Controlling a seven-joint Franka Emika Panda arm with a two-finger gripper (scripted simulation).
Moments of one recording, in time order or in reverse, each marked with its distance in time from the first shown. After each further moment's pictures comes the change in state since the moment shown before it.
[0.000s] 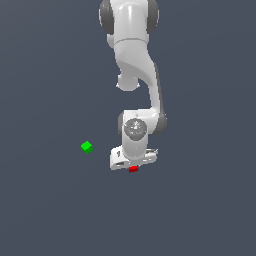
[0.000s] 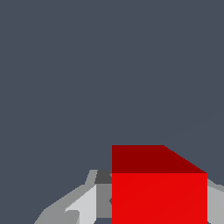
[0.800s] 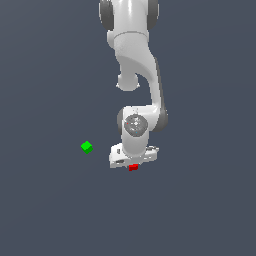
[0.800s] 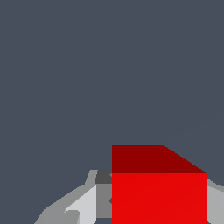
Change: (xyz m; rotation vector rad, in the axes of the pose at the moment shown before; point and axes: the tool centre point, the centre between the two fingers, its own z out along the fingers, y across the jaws) arm -0.001 0.000 -0.017 0.000 -0.001 0.000
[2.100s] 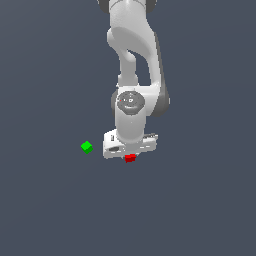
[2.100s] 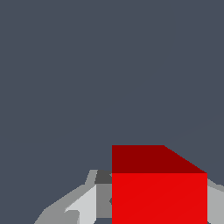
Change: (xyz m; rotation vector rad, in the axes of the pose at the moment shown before) arm -0.010 0.014 -0.077 0.000 0.003 -0.002
